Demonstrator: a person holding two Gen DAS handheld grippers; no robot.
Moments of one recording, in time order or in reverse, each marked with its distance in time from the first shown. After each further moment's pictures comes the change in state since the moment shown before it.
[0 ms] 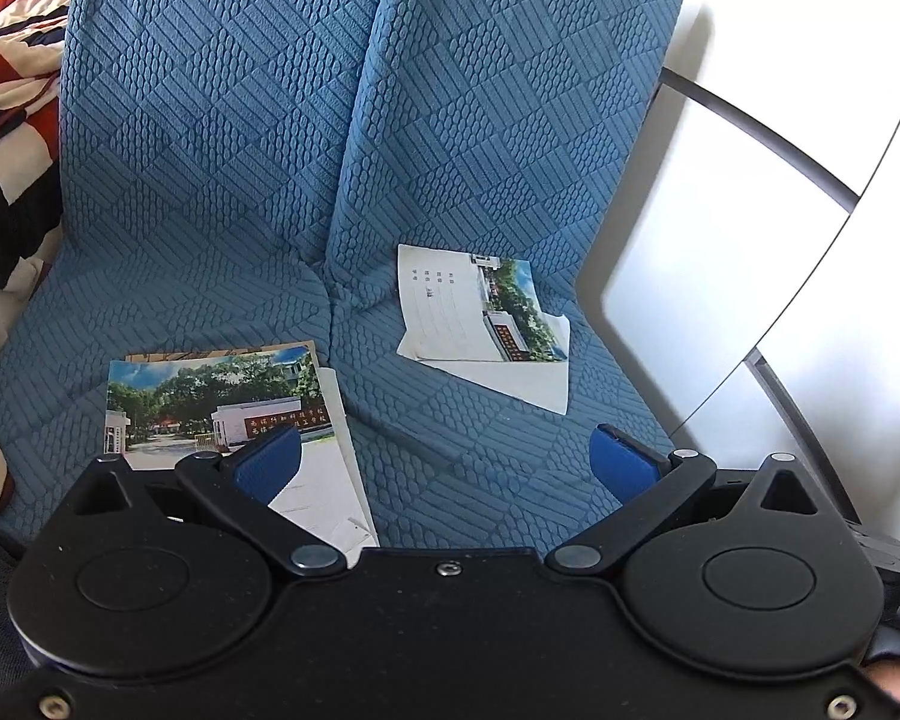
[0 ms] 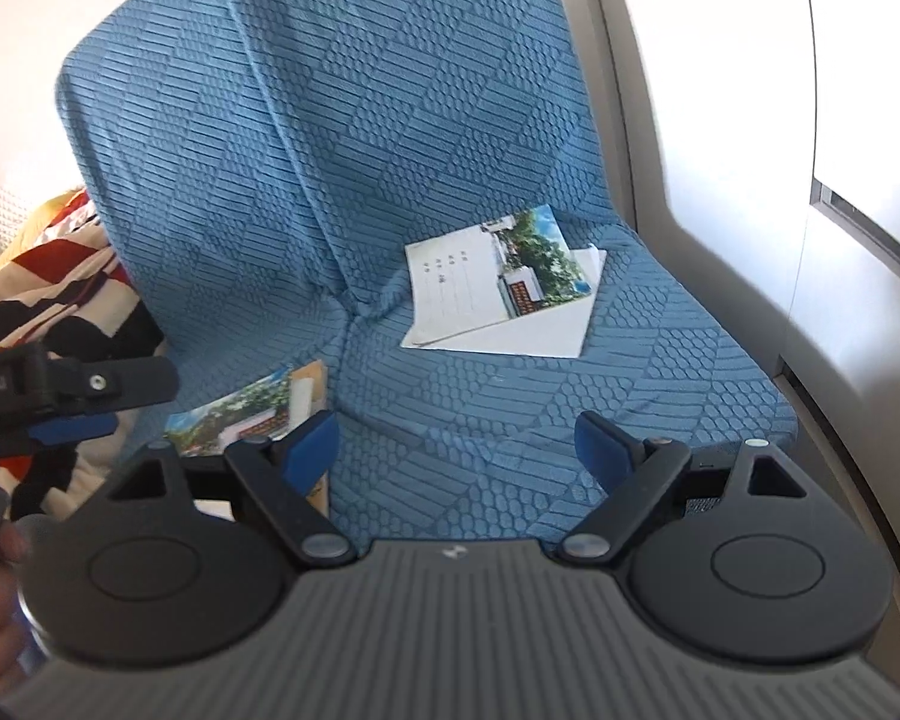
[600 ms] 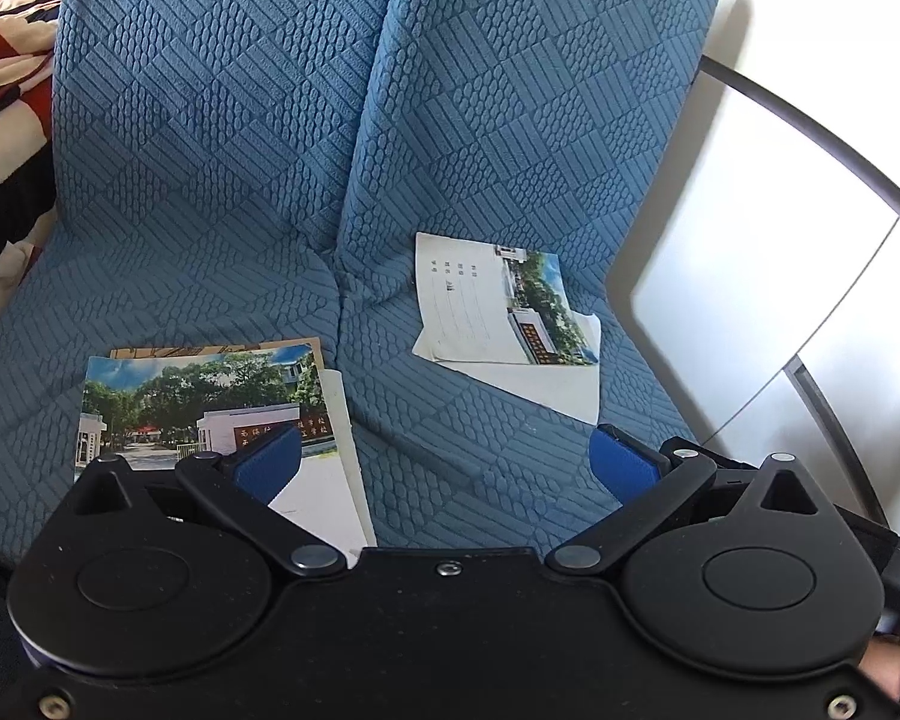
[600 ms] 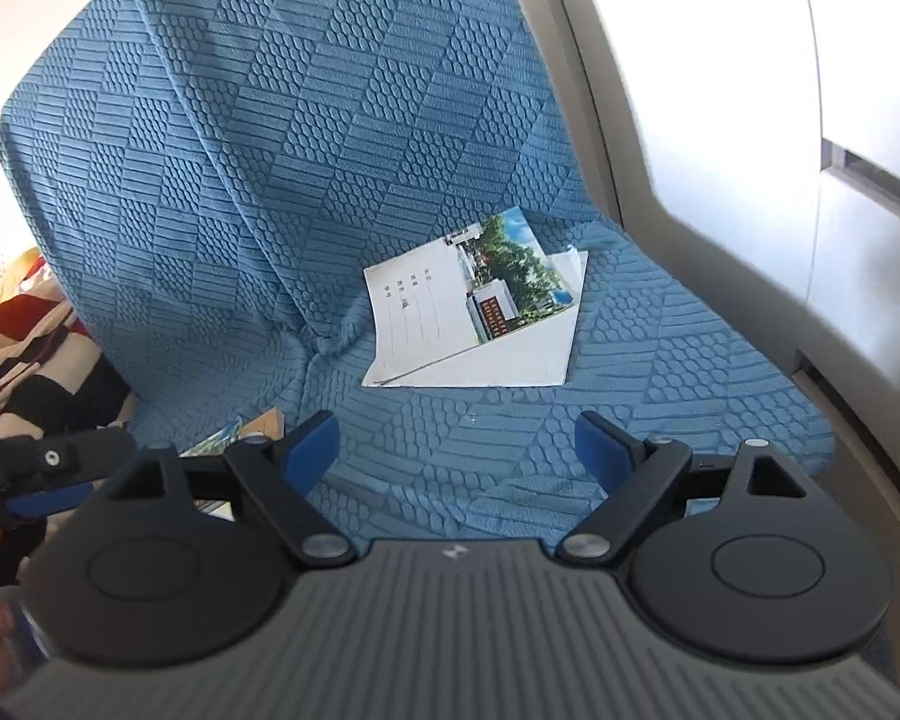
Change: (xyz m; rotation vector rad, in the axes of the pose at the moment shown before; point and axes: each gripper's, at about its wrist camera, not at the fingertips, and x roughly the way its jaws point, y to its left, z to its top) left arm 0.049 0.003 0.008 -0.029 0.015 0.033; right arm 0.063 -0.032 0.009 0.100 -0.018 0.003
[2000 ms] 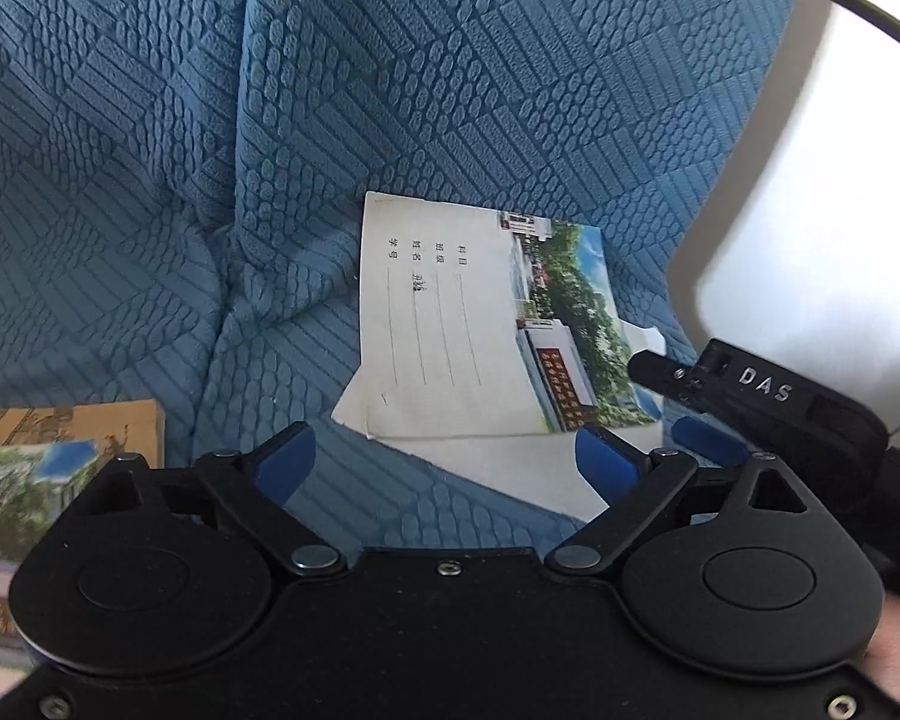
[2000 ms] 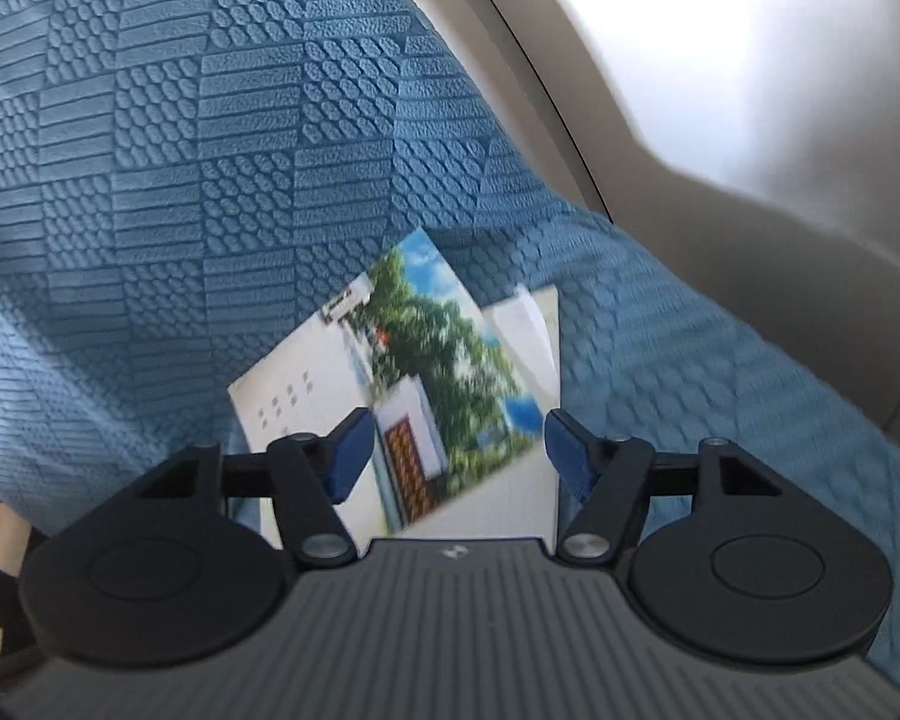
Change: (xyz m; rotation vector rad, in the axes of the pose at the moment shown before) left arm 0.214 -0.046 0.040 -0.013 0.099 0.059; right arm 0.200 -0.080 0.065 0.254 0.026 -0.004
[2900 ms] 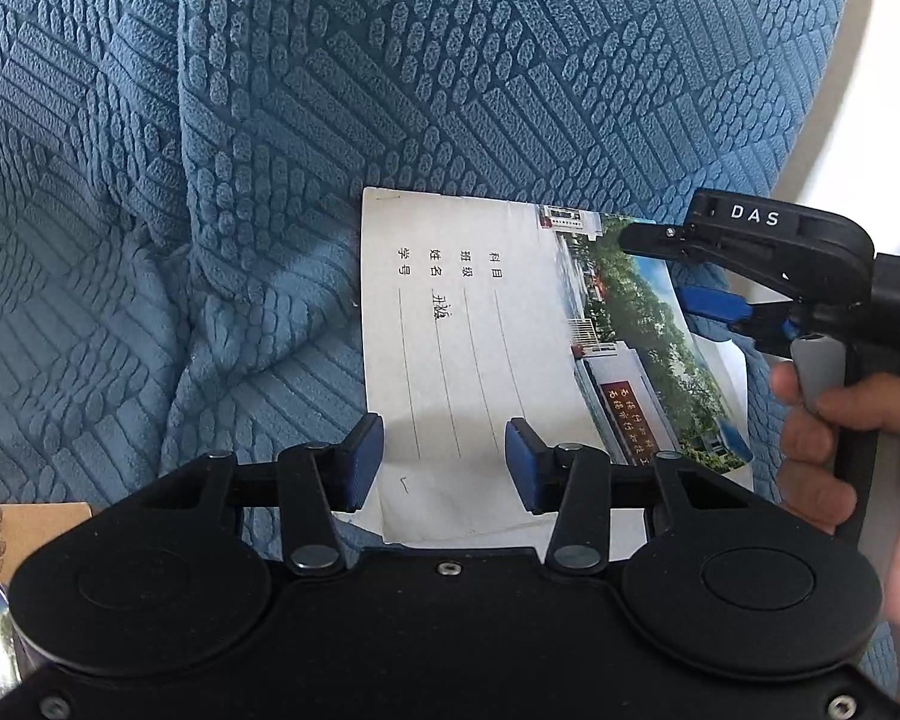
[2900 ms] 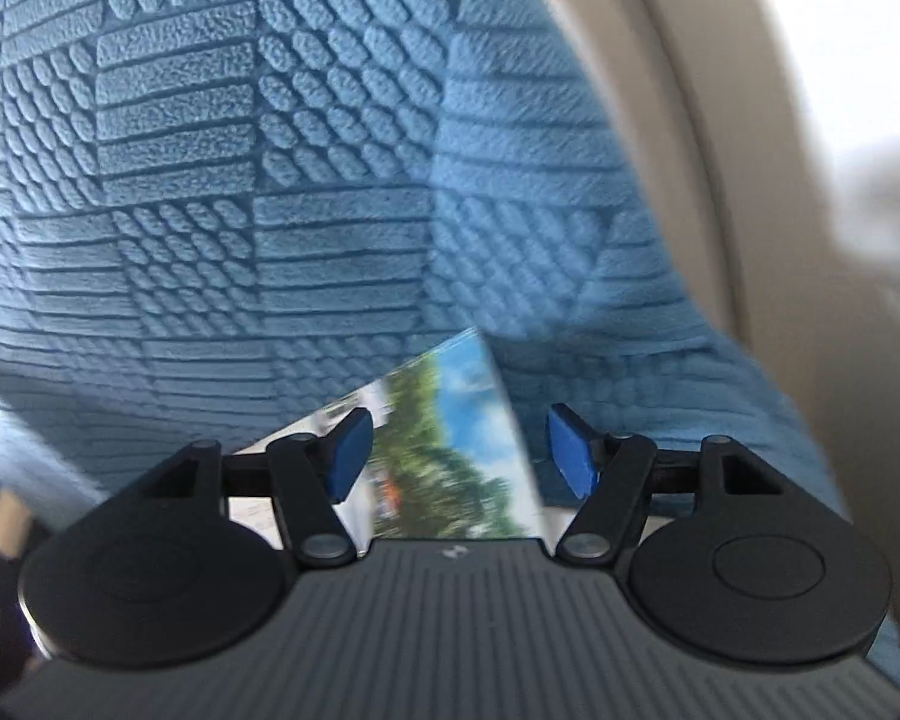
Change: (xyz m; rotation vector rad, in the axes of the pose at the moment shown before) left arm 0.074 0.010 0.008 0.044 -0.008 0.022; right arm 0.117 -0.004 0.081 -0.110 0.138 0.207
